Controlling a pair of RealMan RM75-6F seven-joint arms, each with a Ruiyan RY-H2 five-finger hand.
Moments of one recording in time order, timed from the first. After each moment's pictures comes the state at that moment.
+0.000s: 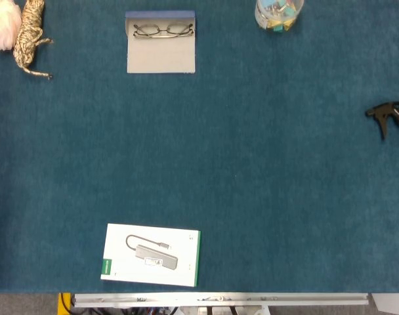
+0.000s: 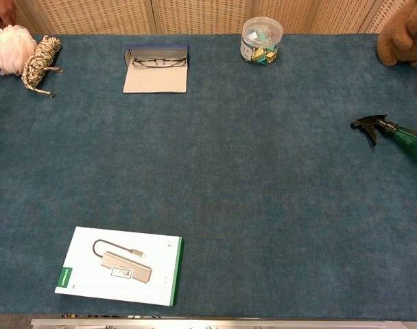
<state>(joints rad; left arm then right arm) -0.04 -1.09 -0.02 -1.64 1.51 1.52 0.12 0.25 -1.12 0.08 -1.52 -1.44 1.35 -0.28</state>
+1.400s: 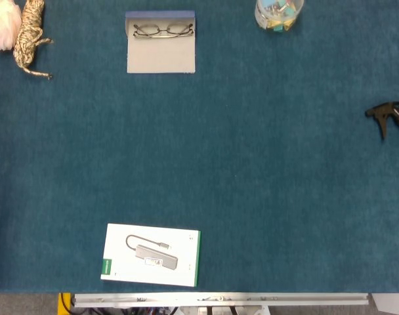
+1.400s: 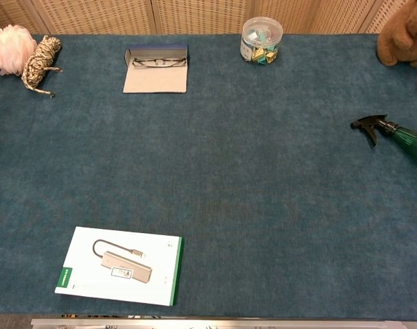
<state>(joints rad) -0.04 -1.09 -0.02 -1.64 1.51 1.52 0.11 0.34 -1.50 0.14 -0.88 -1.24 1.11 -0.37</state>
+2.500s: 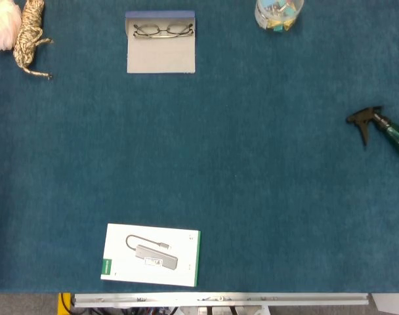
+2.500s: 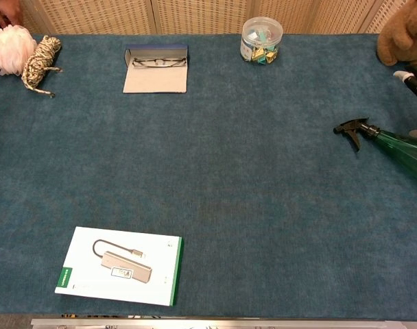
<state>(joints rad) -0.04 -1.08 -0.03 -1.64 1.51 1.53 0.10 0.40 -1.58 0.12 -0.91 -1.31 1.07 -0.28</state>
